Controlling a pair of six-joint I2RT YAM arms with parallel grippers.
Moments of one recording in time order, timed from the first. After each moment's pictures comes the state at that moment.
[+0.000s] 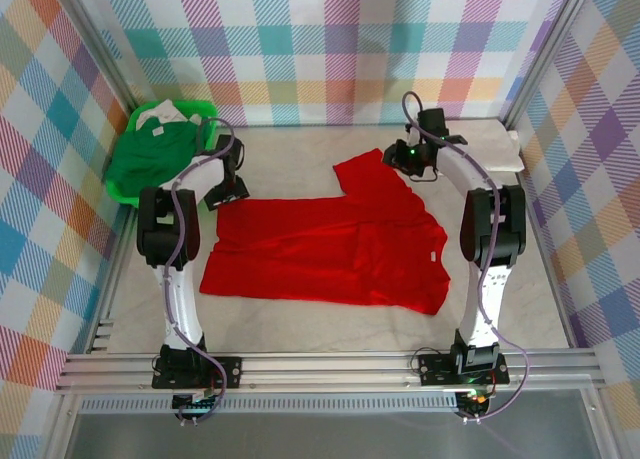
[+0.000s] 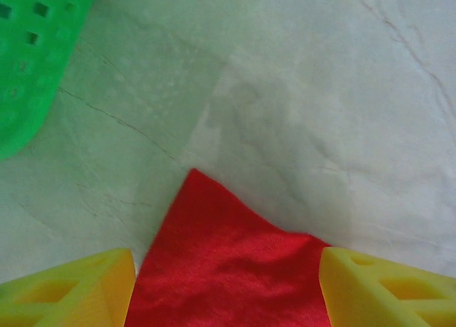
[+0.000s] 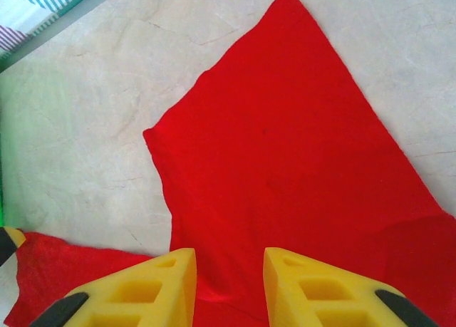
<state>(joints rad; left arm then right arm) -0.09 2.15 1.65 -0.82 -0.23 -0.56 0.14 2.08 1.71 -0.56 -0.42 0.46</state>
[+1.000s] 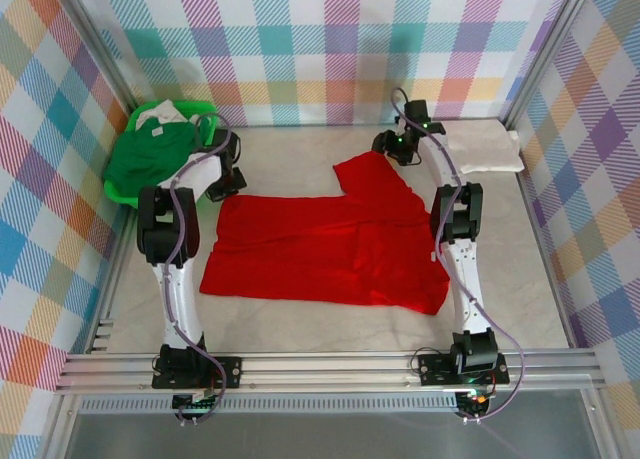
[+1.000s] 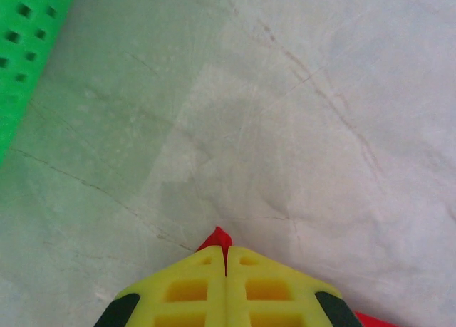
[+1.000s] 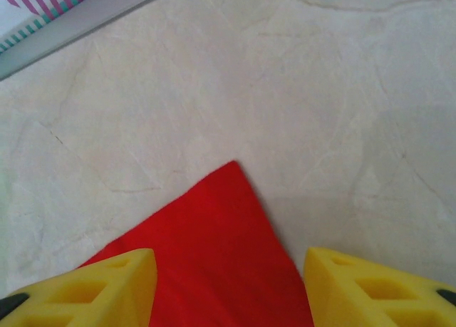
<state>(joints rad) -0.09 2.15 1.69 -0.76 -0.18 -0.52 0.13 2.76 2.62 -0.83 -0.37 0.41</state>
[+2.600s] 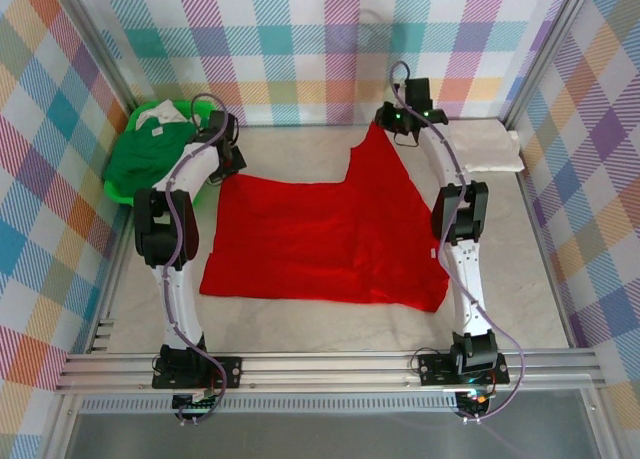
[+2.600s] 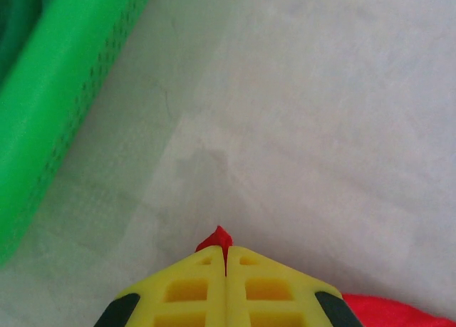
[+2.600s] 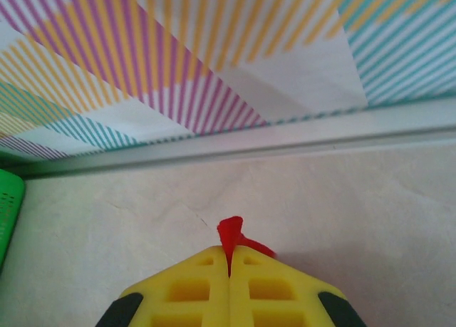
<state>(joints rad) -0.09 2.15 1.83 -0.74 -0.19 -0.50 0.16 2.61 2.59 -0.61 -0.35 0.43</state>
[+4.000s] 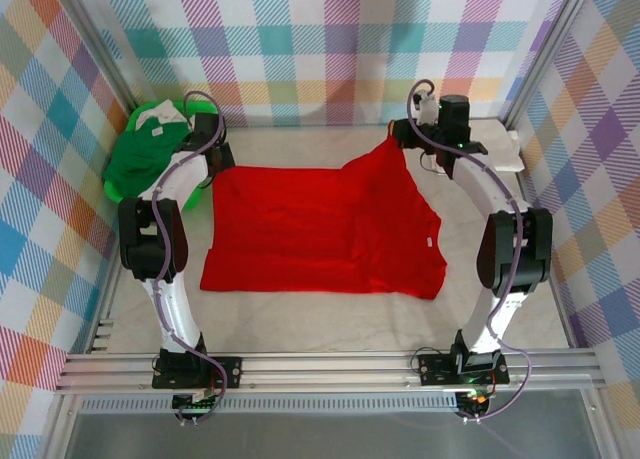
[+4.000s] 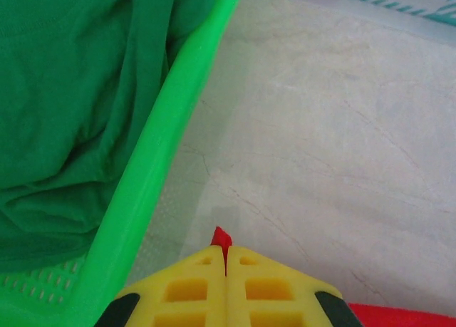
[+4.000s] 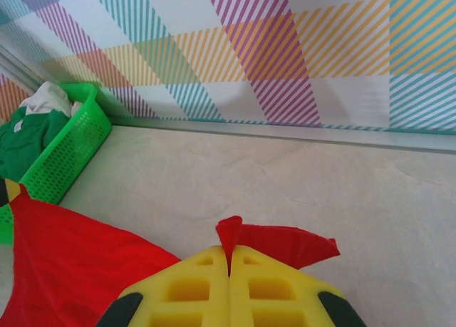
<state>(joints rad) -0.05 1.99 1.61 -0.52 -0.23 -0.31 0.13 1.80 1.48 -0.13 -0.49 0.21</state>
